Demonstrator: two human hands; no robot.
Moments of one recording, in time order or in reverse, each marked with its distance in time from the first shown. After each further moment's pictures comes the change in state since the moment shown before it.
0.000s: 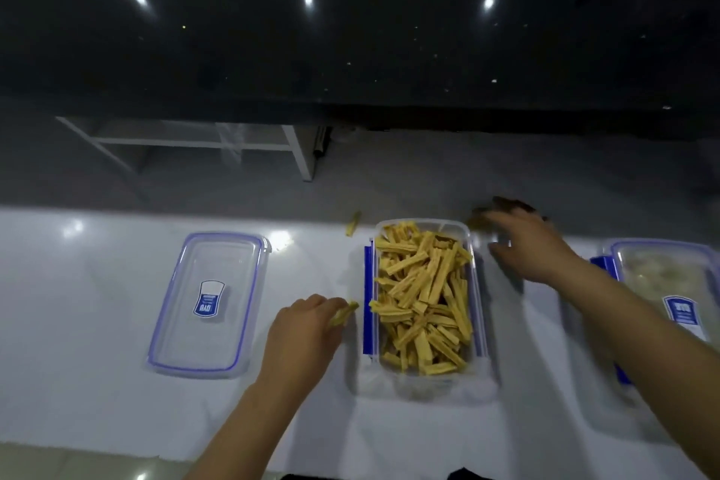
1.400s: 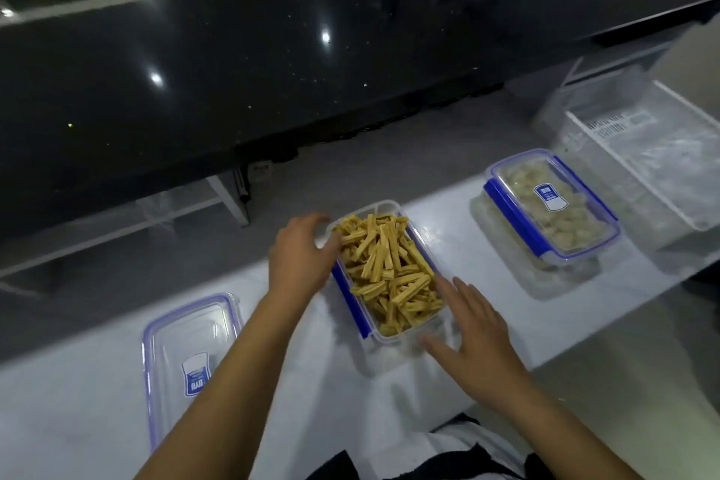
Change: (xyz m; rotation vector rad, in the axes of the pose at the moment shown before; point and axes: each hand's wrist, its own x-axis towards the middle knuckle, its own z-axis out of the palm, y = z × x) left_hand 0.085 0.041 -0.070 -0.304 0.096 0.242; right_hand -0.203 -0.131 0.112 0.544 0.300 0.348
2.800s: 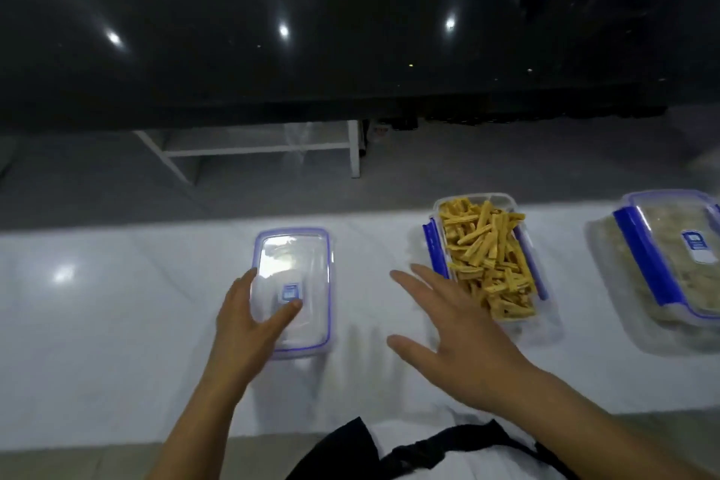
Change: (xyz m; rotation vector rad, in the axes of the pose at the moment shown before) left_hand -0.192 -0.142 -0.088 -0.334 0.205 -0.570; right_hand -0.015 -0.131 0.029 -0.202 -0.395 -0.435
